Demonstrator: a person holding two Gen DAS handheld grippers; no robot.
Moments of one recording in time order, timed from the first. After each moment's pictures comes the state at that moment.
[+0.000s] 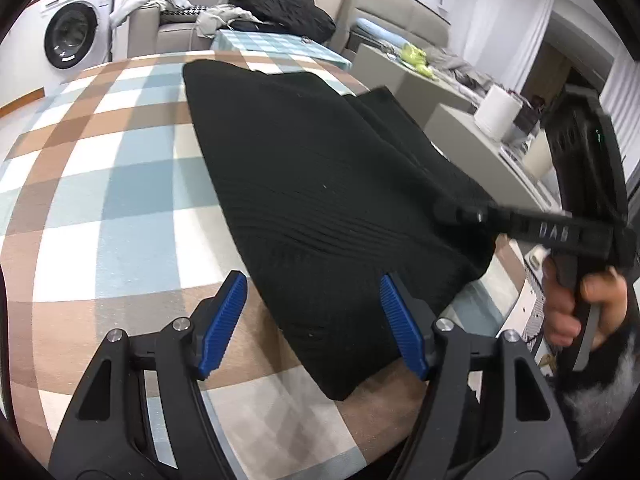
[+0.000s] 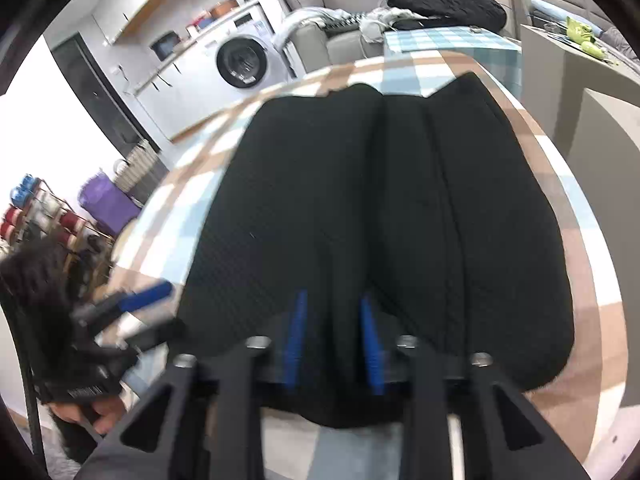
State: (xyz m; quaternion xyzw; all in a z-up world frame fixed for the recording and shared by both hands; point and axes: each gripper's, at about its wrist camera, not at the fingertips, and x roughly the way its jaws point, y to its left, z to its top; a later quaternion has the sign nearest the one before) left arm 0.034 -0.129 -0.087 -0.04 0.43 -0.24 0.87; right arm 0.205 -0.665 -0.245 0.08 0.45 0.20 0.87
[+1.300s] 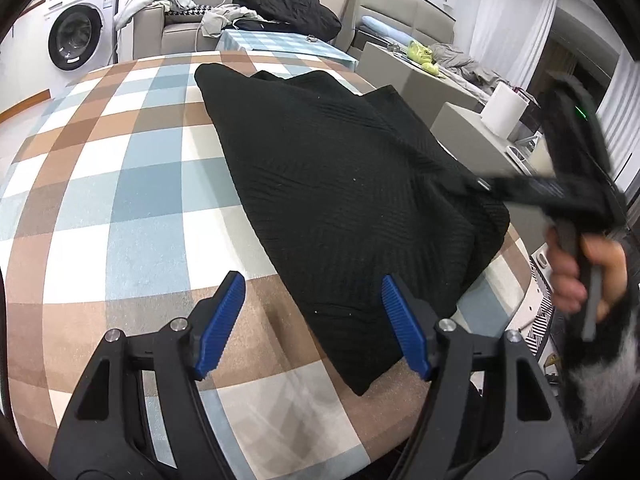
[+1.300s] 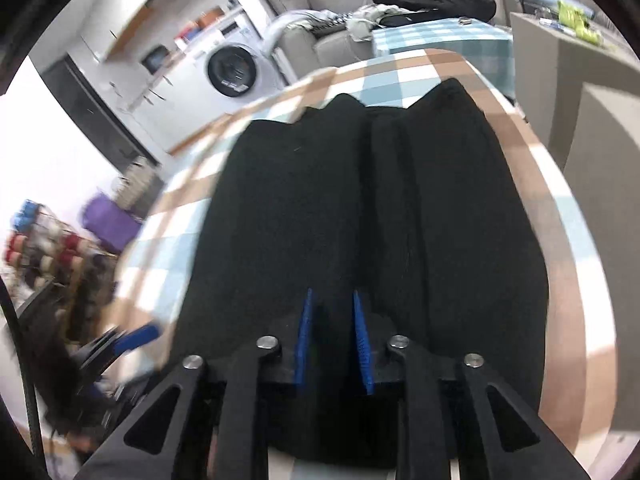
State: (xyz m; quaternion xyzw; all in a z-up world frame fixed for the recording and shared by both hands) left arm 0.035 -0.127 -0.083 -0.03 0.43 -0.23 0.87; right arm 0.221 -0.702 -0.240 0.12 0.45 0.21 0.86
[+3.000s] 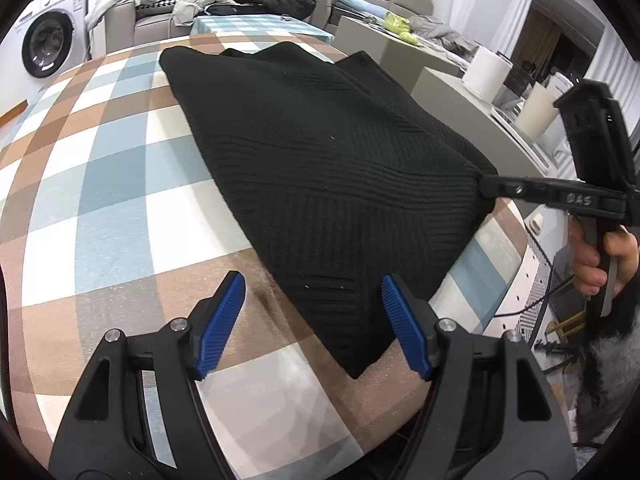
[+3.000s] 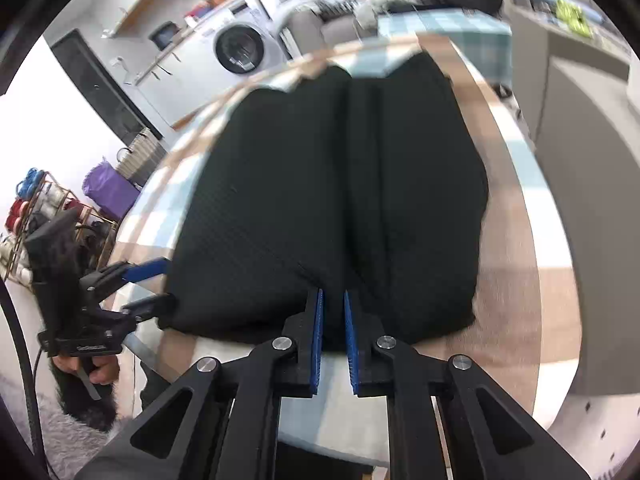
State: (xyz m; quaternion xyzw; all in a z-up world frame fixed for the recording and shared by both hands) left arm 0.035 -0.141 -0.098 0.00 0.46 -0.26 0.85; right arm 0.184 -0.731 -0.243 0.08 0.46 0.21 0.86
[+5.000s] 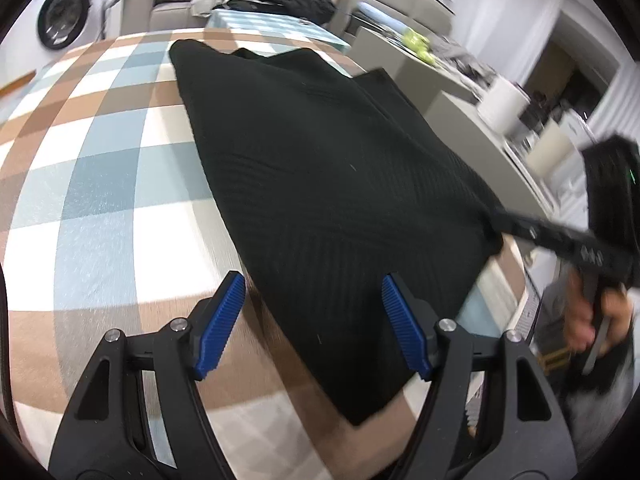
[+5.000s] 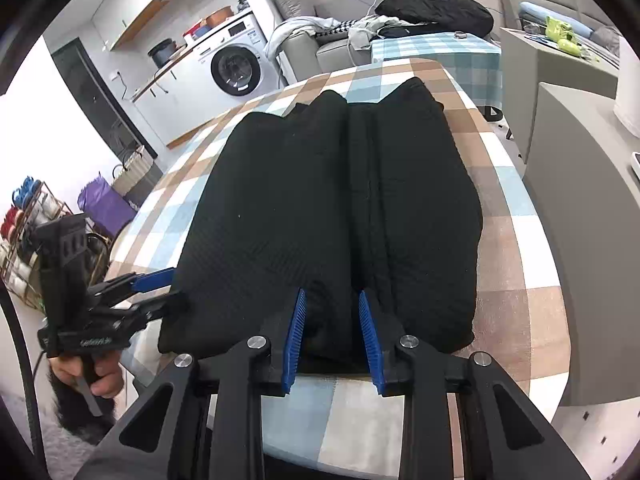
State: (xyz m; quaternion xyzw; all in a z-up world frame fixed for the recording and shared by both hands) left arm 0.071 -0.147 -0.105 -0.07 0.46 -0.24 0.85; right arm 0.168 -0.735 -0.233 0.08 0.44 0.19 0.88
